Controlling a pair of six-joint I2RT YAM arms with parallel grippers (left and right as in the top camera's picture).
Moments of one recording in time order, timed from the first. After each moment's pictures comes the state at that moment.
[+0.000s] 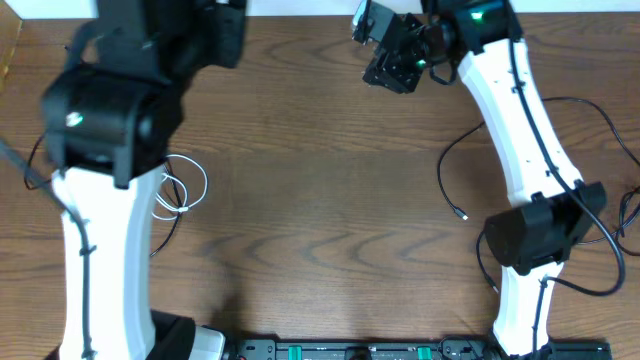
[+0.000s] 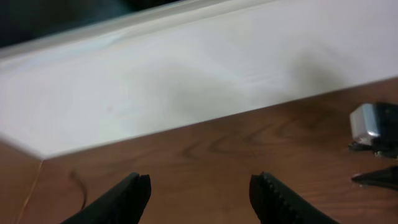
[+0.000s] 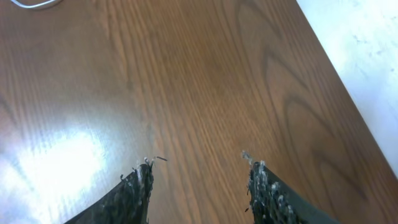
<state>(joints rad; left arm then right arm) -0.21 1.60 2.29 -1.15 -0.12 0.11 0.32 2.14 2.29 -1.19 -0.41 -0.71</state>
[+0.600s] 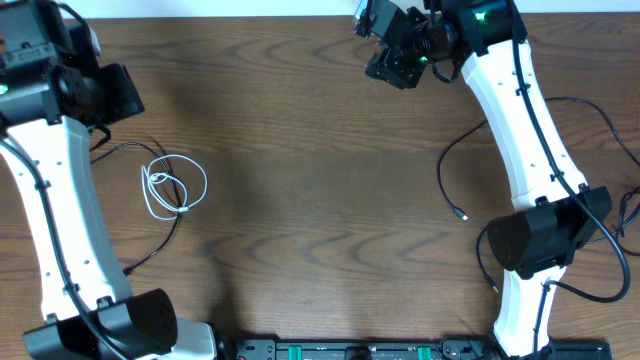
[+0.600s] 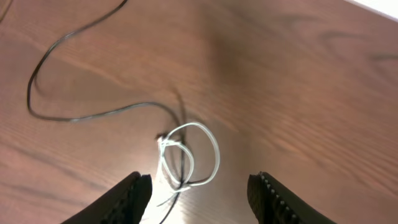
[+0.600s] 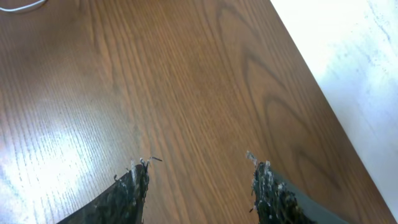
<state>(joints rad) 0.29 1.65 1.89 -1.27 0.00 -0.11 0.32 2.11 2.29 -1.17 -0.37 -0.70</state>
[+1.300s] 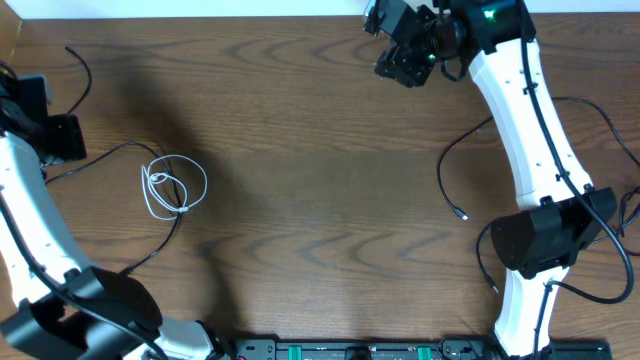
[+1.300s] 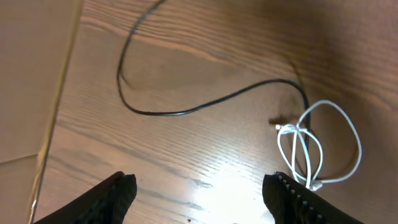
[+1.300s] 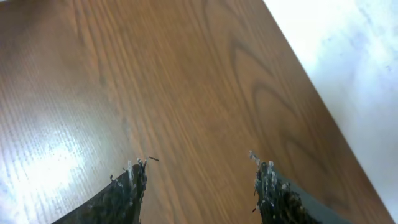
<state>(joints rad) 0.60 1.70 1.72 -1.14 -0.02 0.37 0.30 2.10 2.29 -1.17 -0.34 -0.70</state>
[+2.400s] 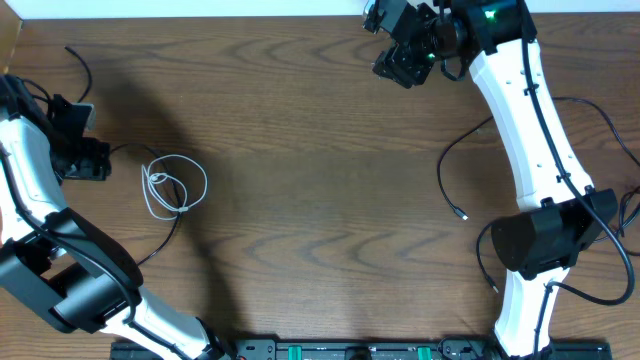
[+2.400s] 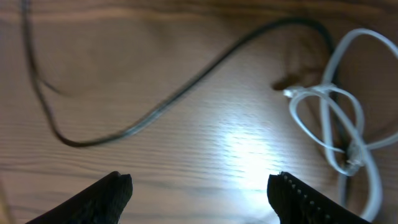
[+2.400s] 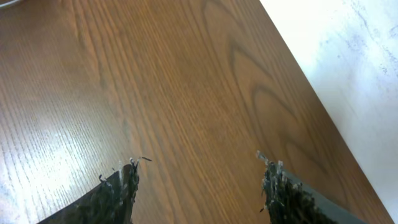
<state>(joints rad) 0.61 1.90 1.67 -1.11 -0.01 0.66 0.30 2.10 2.29 -1.17 -0.34 -0.69</state>
